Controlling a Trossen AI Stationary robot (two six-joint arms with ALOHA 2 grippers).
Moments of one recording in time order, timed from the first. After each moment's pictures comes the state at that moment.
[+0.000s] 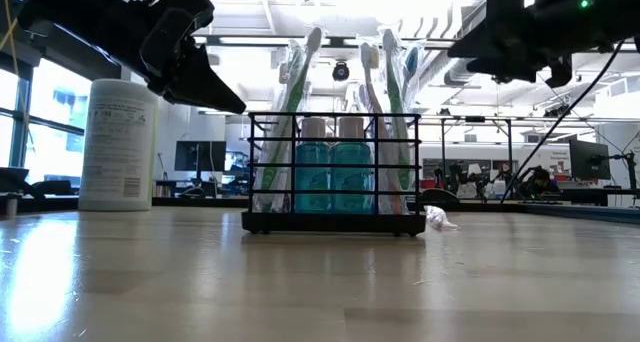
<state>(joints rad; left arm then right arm) -0.28 1.23 0.53 0.23 -0.62 -0.27 0.53 1.38 0.31 1.22 1.40 0.03</state>
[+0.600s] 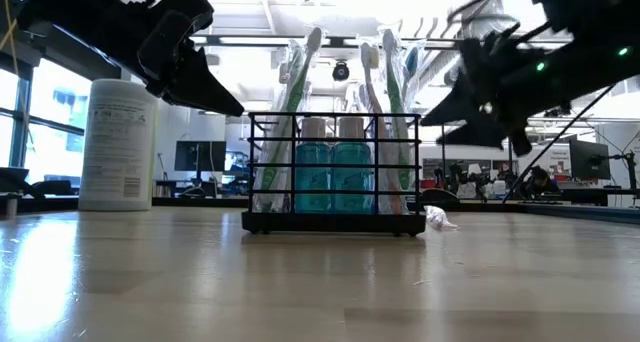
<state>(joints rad) -0.28 1.23 0.53 0.21 -0.62 -0.26 0.23 1.33 0.31 0.56 0.78 0.79</state>
